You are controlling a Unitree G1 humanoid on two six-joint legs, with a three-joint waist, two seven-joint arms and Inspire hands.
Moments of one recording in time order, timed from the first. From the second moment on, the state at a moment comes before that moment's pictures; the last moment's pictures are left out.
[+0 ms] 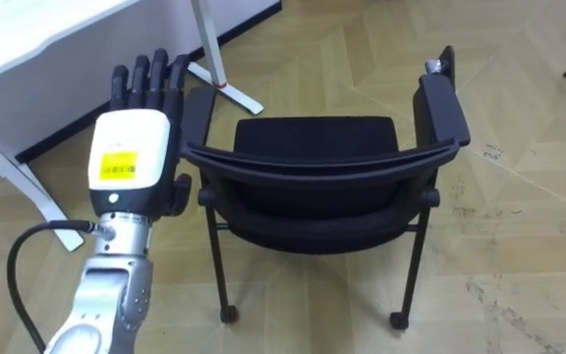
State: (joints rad) left arm 0.01 0.31 -0.20 -0.02 1.10 0.08 0.43; right arm 0.00 -0.26 0.04 1.36 0.27 0.00 -0.03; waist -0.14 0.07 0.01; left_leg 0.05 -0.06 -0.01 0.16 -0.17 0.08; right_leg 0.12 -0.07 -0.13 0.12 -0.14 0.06
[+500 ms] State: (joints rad) left arm 0.00 0.36 -0.33 -0.03 1.10 0.07 0.42; right arm 0.00 -0.26 0.08 1.36 0.27 -0.01 -0.03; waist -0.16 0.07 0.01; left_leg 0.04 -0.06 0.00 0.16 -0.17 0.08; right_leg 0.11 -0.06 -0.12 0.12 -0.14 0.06
